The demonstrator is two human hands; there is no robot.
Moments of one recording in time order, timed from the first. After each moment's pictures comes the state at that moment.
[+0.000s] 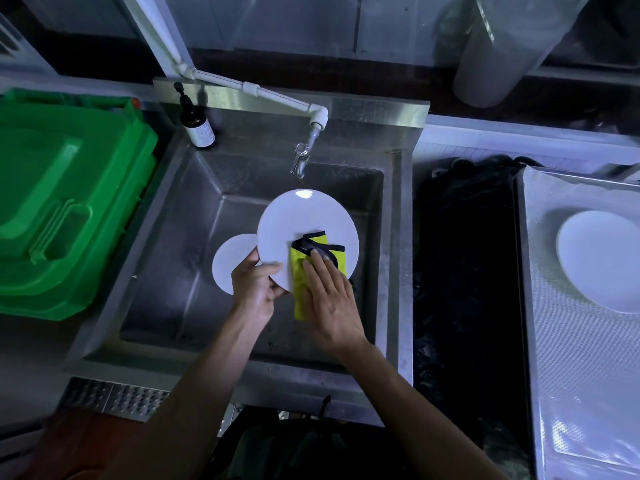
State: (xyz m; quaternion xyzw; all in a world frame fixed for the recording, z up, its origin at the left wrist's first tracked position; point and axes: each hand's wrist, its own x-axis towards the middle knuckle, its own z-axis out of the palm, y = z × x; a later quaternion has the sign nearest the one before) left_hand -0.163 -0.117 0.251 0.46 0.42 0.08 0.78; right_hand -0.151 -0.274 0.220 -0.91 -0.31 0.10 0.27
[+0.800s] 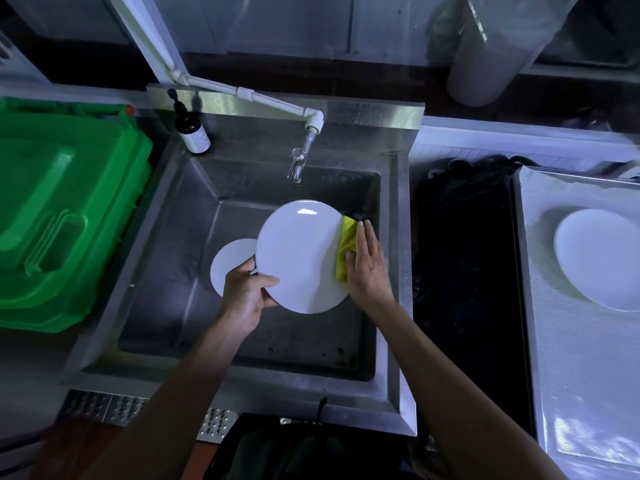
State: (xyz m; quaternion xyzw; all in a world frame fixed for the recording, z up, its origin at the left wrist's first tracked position) left_hand -0.171 -0.095 0.250 0.54 0.37 0.00 0.76; right_hand -0.069 -0.296 0.206 -0.92 -0.15 0.11 0.34
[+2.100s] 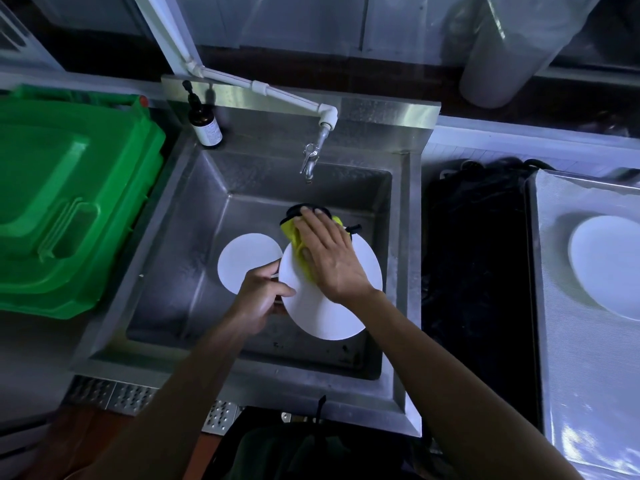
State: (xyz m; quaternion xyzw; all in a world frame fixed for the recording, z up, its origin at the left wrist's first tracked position) left_hand -0.179 -0.091 0.246 0.60 0.31 -0.12 0.72; right_hand -0.077 -0.238 0.235 -0.87 -0.40 0.02 0.27
